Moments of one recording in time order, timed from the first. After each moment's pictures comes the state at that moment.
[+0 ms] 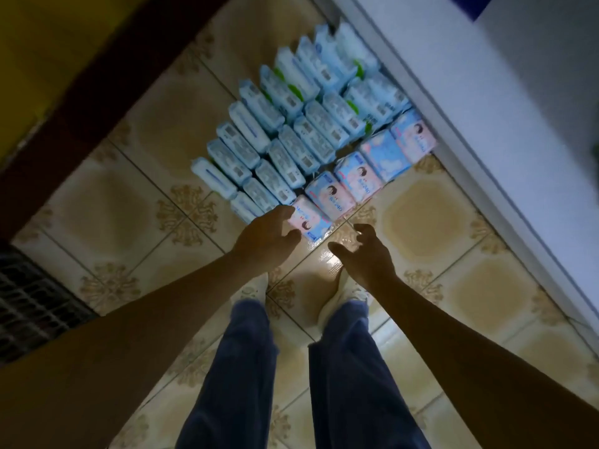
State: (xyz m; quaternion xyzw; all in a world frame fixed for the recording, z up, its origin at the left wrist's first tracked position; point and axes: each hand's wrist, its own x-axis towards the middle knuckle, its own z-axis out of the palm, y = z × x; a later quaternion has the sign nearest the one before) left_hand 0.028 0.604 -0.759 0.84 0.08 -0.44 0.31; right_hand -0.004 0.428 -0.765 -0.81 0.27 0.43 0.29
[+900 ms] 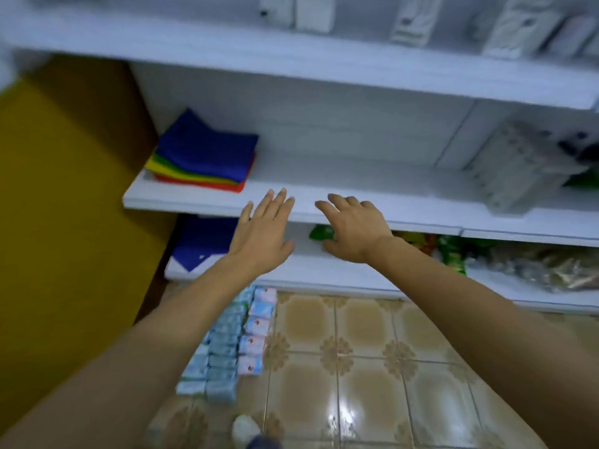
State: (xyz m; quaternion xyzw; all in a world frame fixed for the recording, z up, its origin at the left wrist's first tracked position) left_hand 0.016 0.463 -0.148 0.87 -0.49 -0.02 0.05; right_hand -0.100 0.314 -0.119 -0.99 0.15 0.05 -0.06
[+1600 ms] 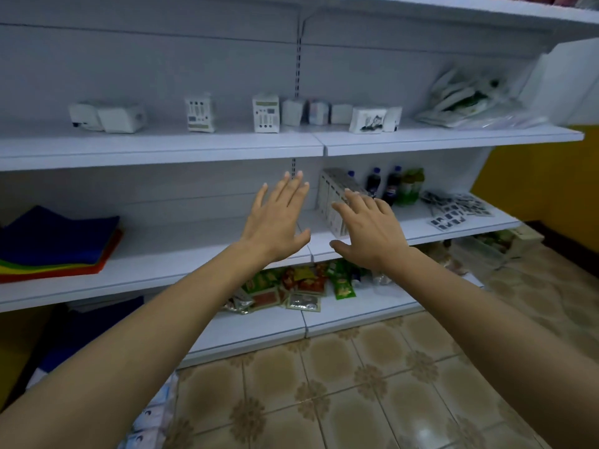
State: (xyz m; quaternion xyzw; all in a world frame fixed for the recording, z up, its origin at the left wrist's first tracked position) left_hand -0.318 0.229 -0.002 0.73 -0.65 0.15 0.13; right_hand -0.492 0.148 0.008 -0.92 0.34 -0.10 -0.13
